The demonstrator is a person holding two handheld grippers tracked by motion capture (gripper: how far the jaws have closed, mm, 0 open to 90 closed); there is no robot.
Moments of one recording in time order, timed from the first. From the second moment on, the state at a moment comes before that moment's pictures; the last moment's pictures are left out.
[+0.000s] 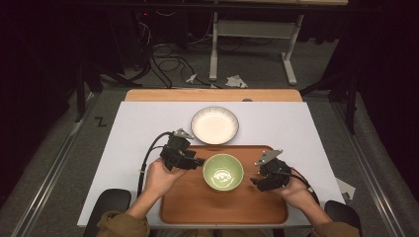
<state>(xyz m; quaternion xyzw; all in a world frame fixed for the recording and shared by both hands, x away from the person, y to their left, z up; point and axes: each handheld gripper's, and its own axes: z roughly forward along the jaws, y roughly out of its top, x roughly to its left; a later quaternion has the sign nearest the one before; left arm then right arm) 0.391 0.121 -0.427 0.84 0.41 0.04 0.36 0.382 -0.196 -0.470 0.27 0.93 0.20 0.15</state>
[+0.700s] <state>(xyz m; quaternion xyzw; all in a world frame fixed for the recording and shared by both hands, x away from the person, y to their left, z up) 0.391 0.134 -0.455 0.82 0.44 0.04 0.36 0.382 -0.195 -0.471 0.26 0.93 0.21 0.15</state>
